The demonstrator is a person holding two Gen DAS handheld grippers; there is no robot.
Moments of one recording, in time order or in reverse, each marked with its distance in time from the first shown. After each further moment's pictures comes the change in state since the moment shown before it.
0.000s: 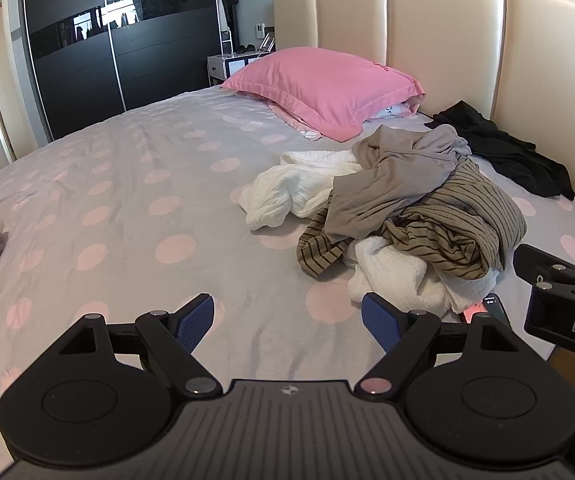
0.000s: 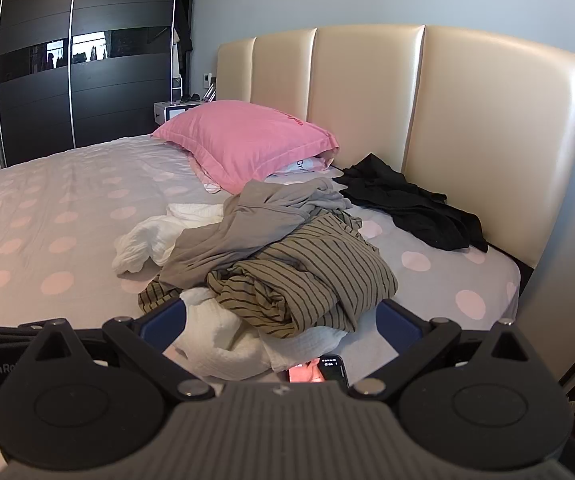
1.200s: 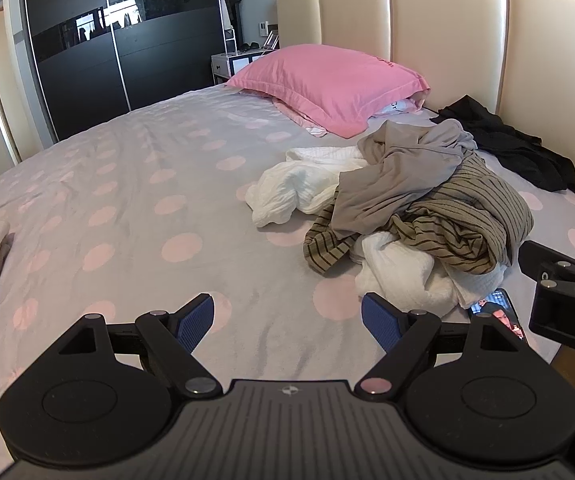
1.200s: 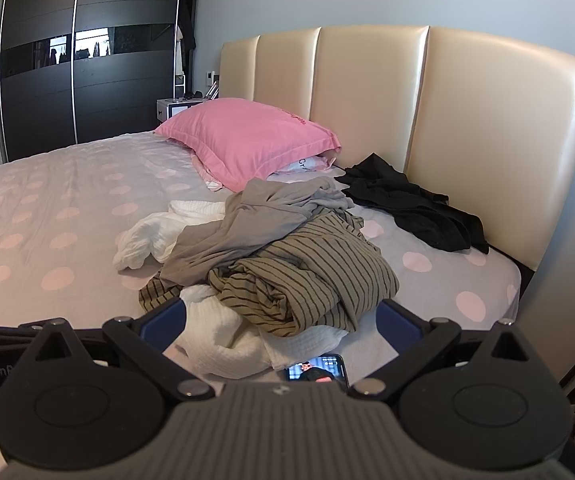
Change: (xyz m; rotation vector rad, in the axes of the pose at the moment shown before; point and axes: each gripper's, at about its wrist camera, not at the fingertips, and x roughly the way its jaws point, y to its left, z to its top) left arm 0.001 0.001 -0.003 0.009 0.008 0.016; right arm 0.001 0.000 0.001 -0.012 0.007 0.004
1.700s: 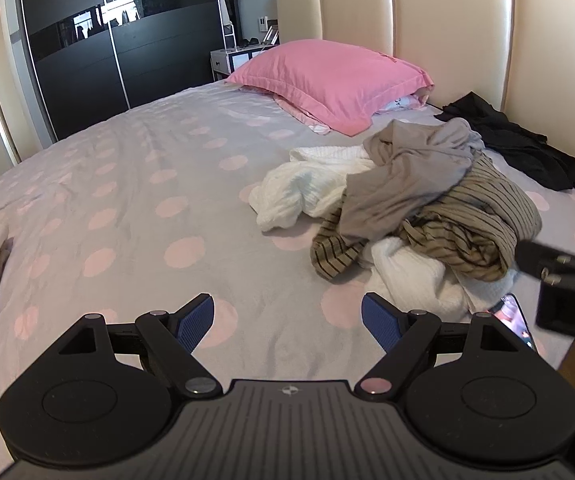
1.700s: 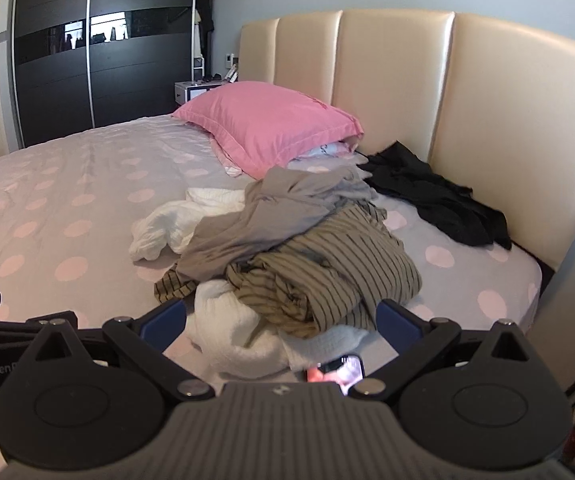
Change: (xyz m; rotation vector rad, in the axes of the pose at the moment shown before) left arm 0.013 0.010 0.017 0.010 0.015 0.006; right arm 0.023 0.003 0.020 -0.031 0.051 0.069
